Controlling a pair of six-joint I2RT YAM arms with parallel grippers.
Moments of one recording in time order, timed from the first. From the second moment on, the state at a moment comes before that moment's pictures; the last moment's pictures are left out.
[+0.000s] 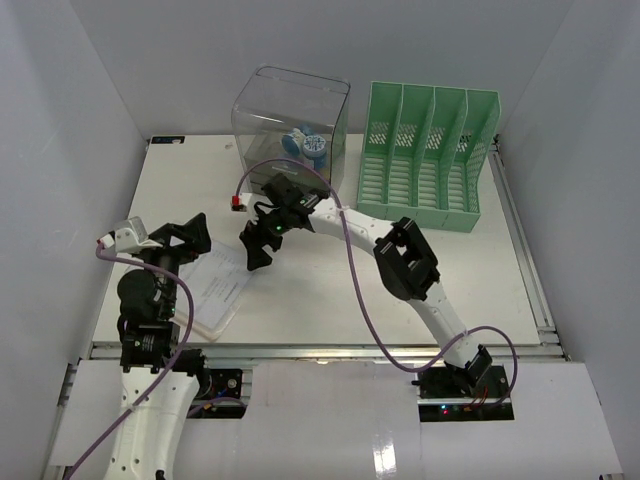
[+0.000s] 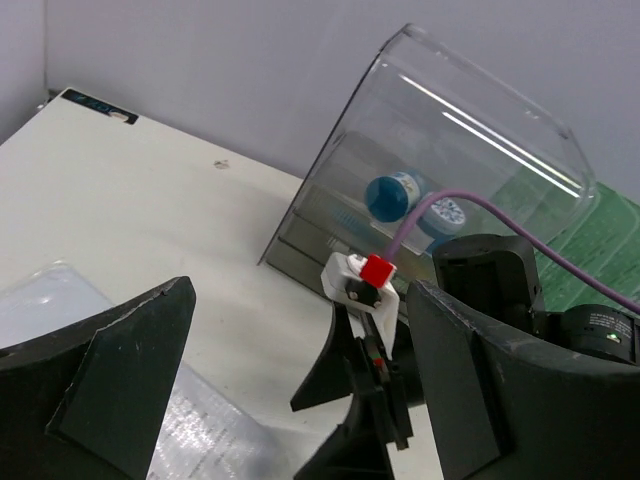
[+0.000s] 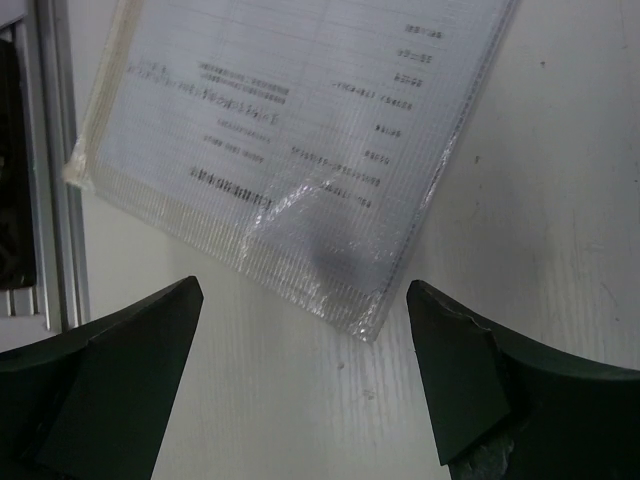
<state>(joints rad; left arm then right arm) -0.04 0.37 0.55 -0.03 -0.08 -0.43 0.89 2.35 2.02 -0.53 -0.71 -0.21</state>
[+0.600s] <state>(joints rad) -0.04 0.36 0.54 -0.09 -0.10 -0.40 0.95 2.47 2.06 -0.35 -0.49 0.03</state>
